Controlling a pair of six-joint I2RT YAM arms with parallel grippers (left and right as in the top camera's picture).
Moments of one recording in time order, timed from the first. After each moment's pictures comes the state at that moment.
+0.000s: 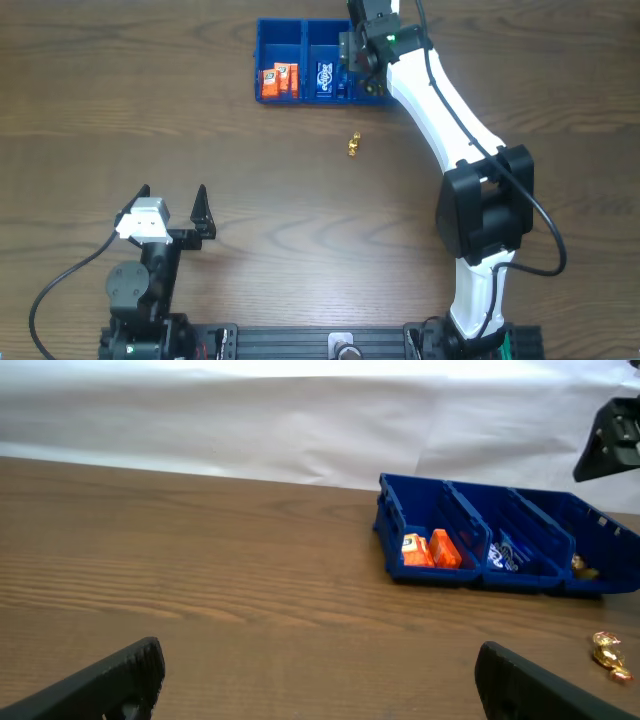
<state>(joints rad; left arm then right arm) -0.03 0.01 0.03 -0.13 0.05 -0.12 0.36 2.09 1.85 -0.72 0.30 0.29</state>
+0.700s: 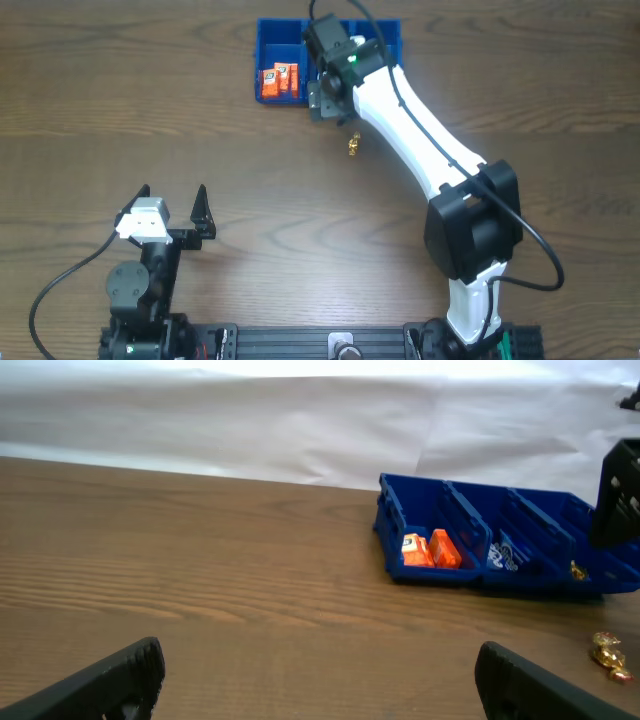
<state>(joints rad) -0.03 0.01 0.03 -0.13 0.05 -0.12 0.52 2.04 1.81 -1.05 0.24 0.43</state>
